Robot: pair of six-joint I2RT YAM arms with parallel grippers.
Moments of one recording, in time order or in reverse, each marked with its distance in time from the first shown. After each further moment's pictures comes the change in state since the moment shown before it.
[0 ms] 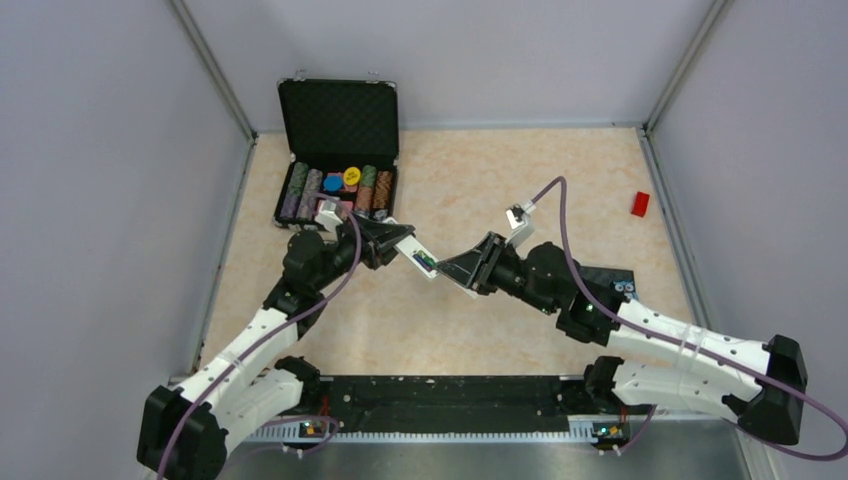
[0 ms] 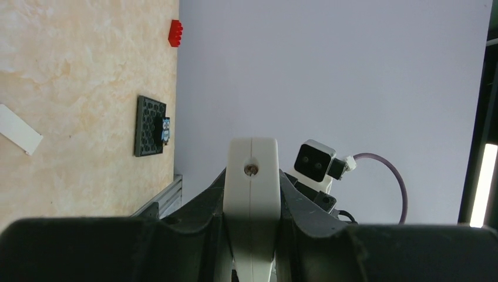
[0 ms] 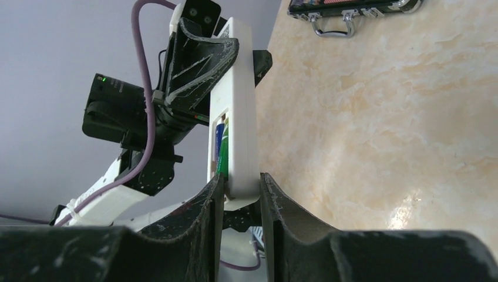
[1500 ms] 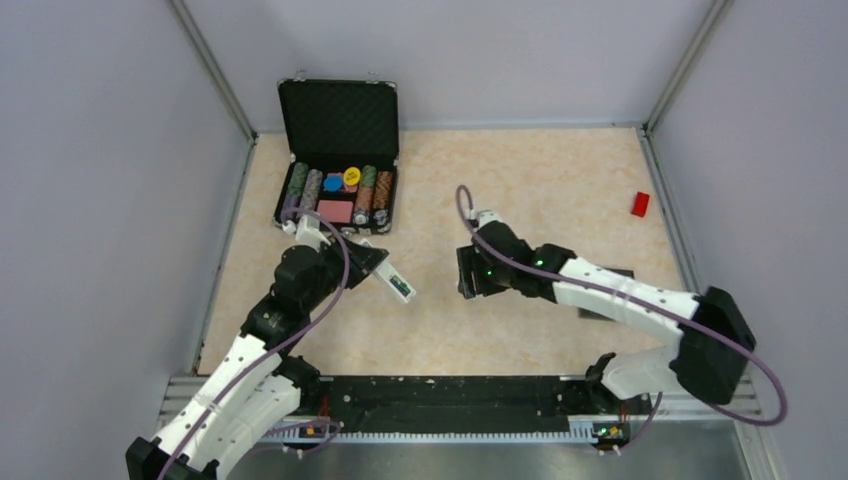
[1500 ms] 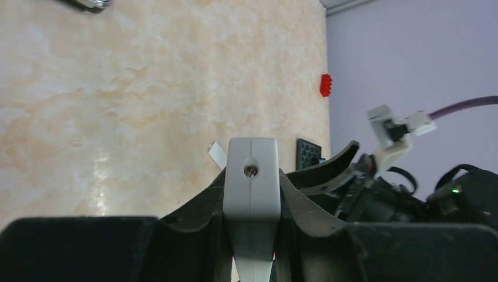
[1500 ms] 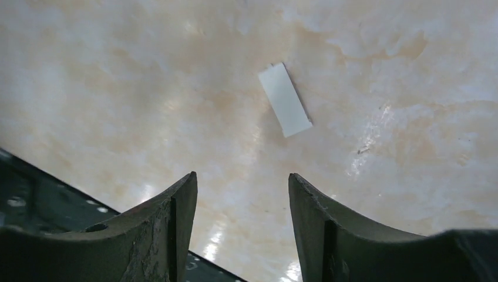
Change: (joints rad) left arm -0.015 -0.235 0.026 -0.518 -0.308 0.576; right arm -0.152 0.317 0.214 -0.568 0.001 -0.465
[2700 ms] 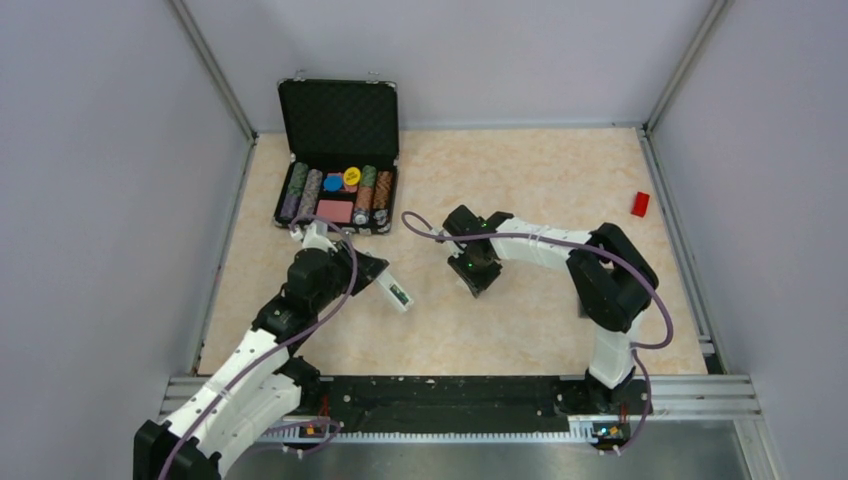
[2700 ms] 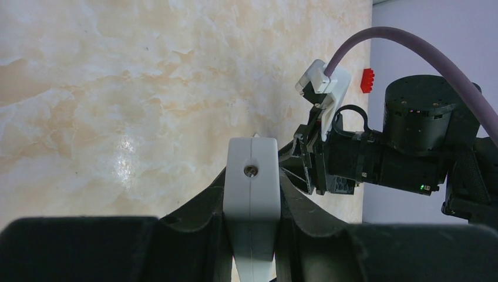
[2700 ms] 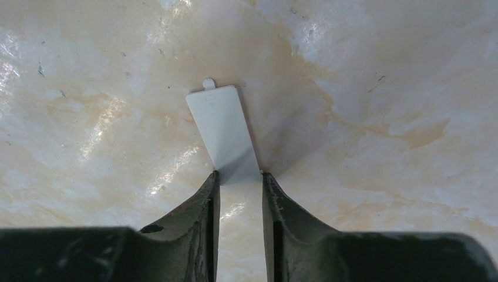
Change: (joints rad) left arm 0.009 0.053 -0.083 0.003 -0.044 0.026; right arm -0.117 0.615 0.295 -0.237 -0.121 -0.563
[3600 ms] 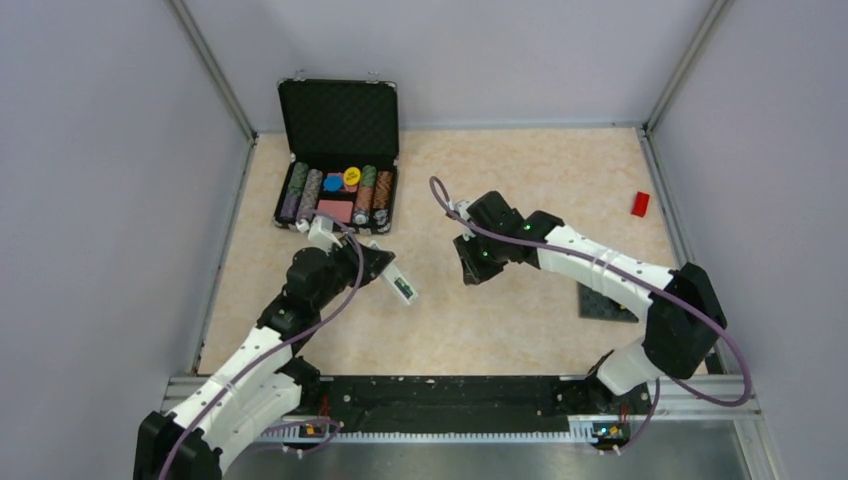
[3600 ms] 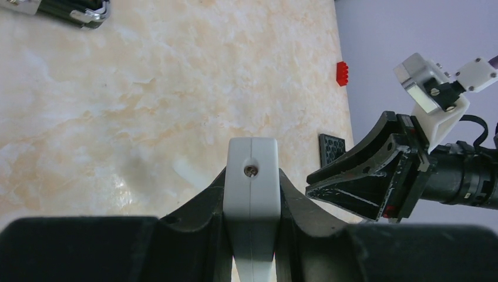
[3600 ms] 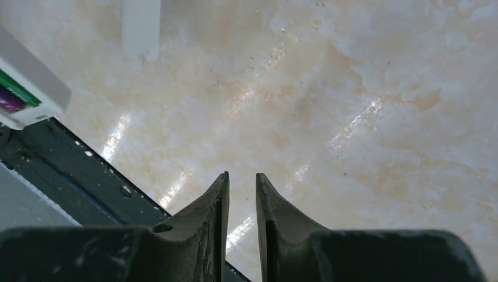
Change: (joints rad) left arm 0.000 0.032 -0.027 0.179 0.053 0.066; right arm 0.000 -0.343 -0.062 0.040 -0.141 0.149
